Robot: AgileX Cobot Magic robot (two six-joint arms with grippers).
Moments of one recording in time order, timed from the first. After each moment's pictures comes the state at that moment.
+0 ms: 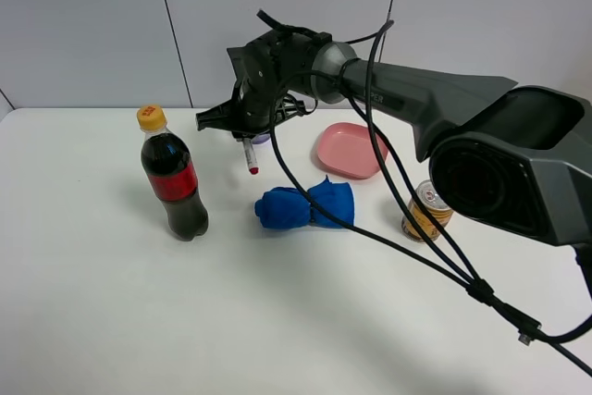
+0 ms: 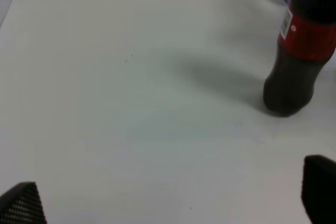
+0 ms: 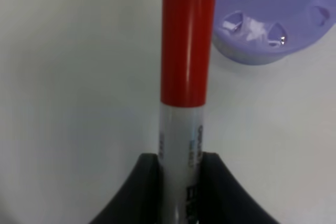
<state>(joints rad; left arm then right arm) 0.07 -0.01 -0.51 -0.04 1.05 0.04 0.72 2.39 -2.07 -0.12 0.76 0.39</state>
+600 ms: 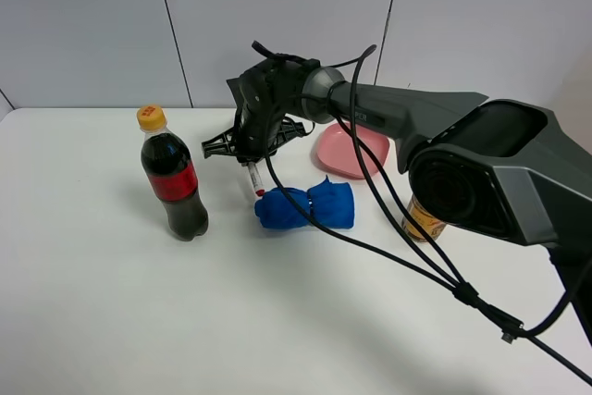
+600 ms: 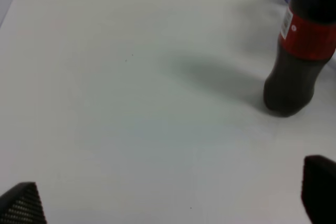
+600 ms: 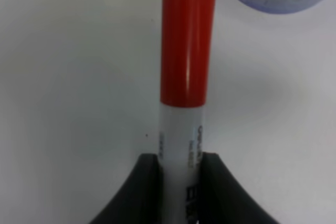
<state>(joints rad) 0.07 -0.01 -0.51 -0.04 1.05 0.04 0.72 2.46 -2.07 -0.09 0.78 0.32</state>
